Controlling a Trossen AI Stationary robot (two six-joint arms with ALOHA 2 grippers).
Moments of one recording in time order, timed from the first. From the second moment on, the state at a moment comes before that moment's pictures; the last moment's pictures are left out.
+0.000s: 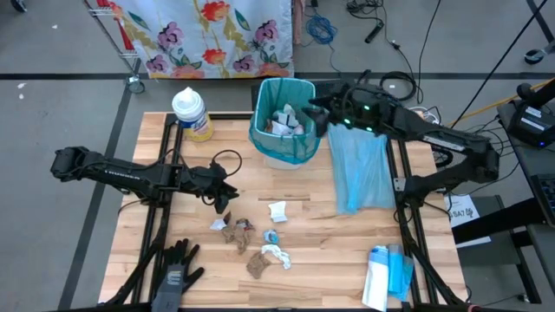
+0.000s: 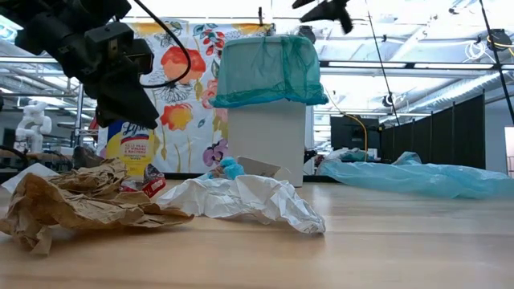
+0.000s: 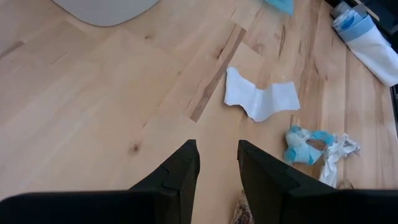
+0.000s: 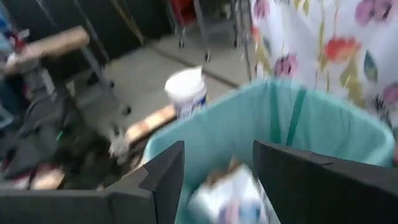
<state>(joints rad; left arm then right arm) -0.04 0.93 0.40 -0.12 -0.06 -0.62 -0.34 1.25 1.31 -0.32 0.12 0.34</state>
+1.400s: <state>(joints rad) -0.20 1.16 0.54 -0.43 0.03 -1.13 0.24 1.17 0.73 -0.31 0.31 0.95</state>
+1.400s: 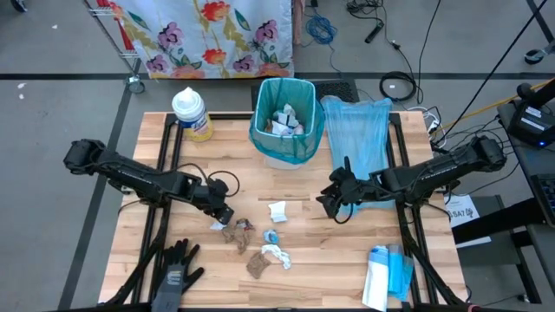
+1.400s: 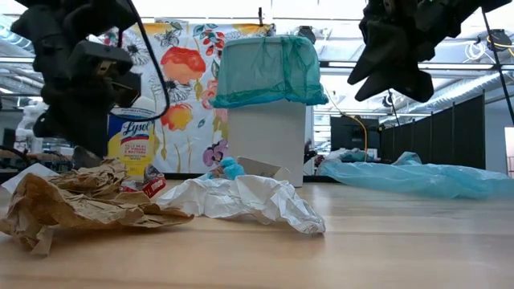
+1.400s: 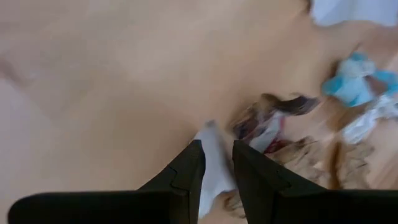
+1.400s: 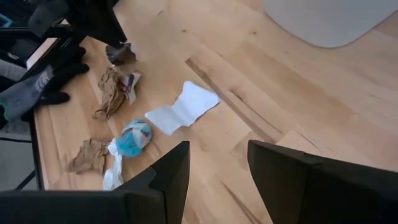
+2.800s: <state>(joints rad) 0.18 1.16 1.19 -0.72 -0.07 -0.37 0.21 1.26 0.73 -0.30 0.33 0.80</state>
